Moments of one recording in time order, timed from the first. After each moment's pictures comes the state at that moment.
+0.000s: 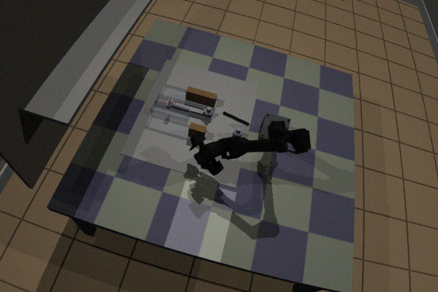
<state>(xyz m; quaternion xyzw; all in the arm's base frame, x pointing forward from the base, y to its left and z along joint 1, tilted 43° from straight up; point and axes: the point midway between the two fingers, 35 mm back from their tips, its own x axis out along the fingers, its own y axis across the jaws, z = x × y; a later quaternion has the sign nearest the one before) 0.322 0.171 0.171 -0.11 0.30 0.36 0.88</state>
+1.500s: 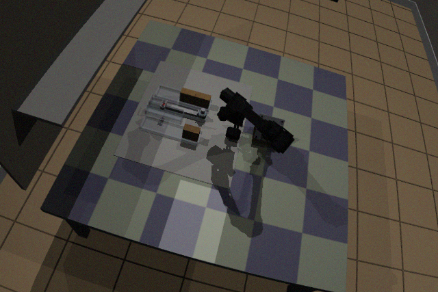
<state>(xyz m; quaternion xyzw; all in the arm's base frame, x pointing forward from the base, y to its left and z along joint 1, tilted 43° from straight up) 0.178 0.016 0.047 0.28 0.65 0.24 0.66</state>
